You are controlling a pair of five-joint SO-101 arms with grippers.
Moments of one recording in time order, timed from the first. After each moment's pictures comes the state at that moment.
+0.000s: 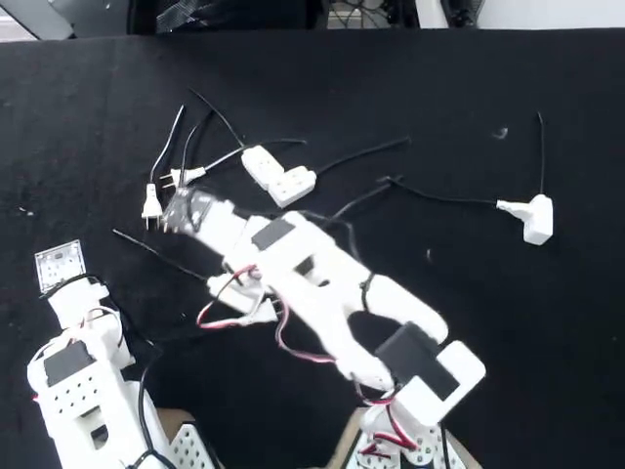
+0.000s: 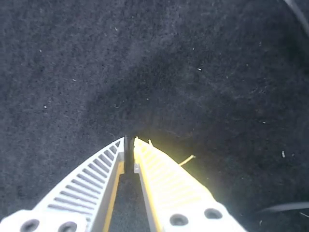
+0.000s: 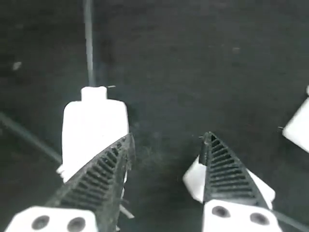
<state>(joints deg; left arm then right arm) -37.0 -72.7 87.7 56.8 -11.9 -41.8 5.8 29.2 48.0 27.4</state>
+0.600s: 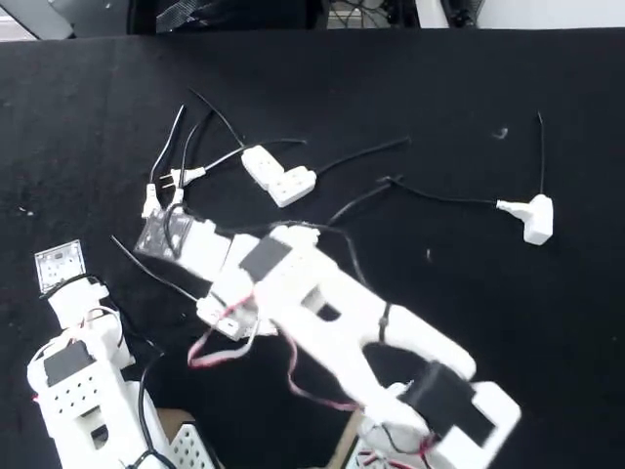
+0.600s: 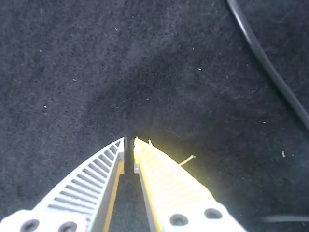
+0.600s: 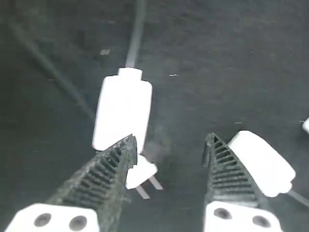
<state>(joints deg) -37.0 -72.7 87.7 56.8 -11.9 -50.2 -9.6 32.4 59.4 22.3</state>
